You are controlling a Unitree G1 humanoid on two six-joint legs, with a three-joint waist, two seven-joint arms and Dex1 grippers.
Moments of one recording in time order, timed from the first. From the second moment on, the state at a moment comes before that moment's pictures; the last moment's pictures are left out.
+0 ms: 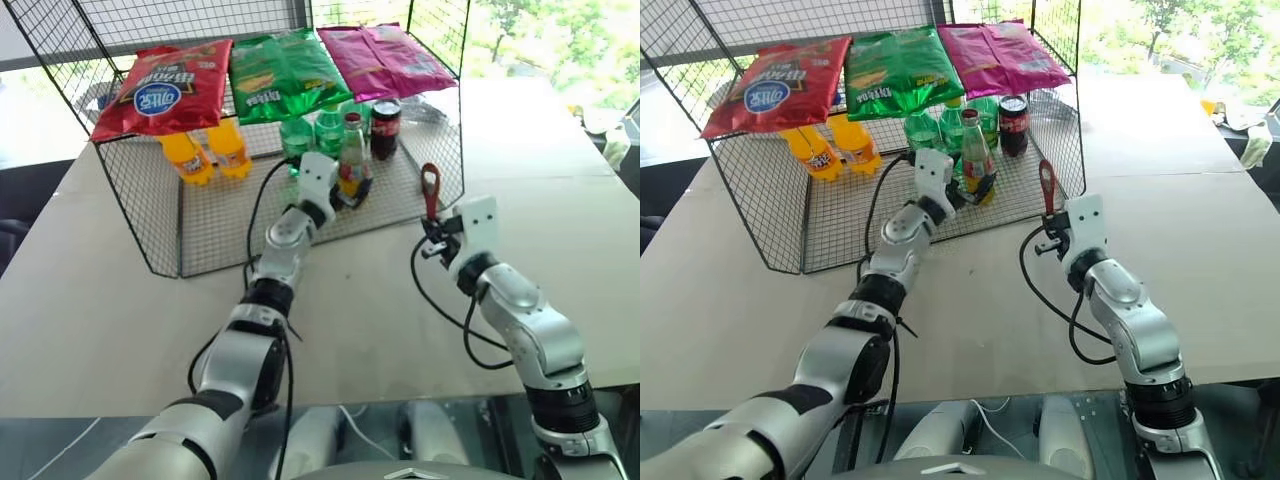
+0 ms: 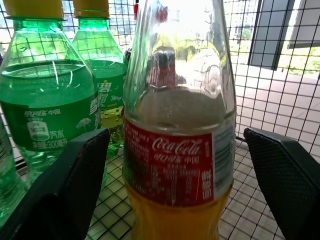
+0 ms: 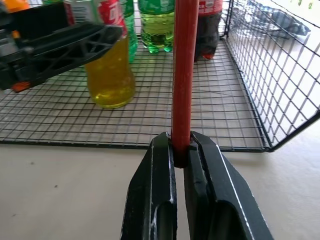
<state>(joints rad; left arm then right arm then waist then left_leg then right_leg) -0.93 0.09 0.04 0.98 -0.14 -0.34 -0.44 -0.25 -0.27 0.11 -0.39 0.30 0.60 0.15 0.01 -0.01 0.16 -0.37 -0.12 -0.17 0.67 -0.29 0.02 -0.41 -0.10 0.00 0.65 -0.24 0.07</state>
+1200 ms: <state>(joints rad) -0.92 0.04 0.07 0.88 -0.13 -0.27 -0.51 -0.29 -0.23 0.07 -0.33 0.05 0.35 0.13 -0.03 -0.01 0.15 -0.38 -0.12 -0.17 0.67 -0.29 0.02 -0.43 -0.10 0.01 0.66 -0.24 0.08</state>
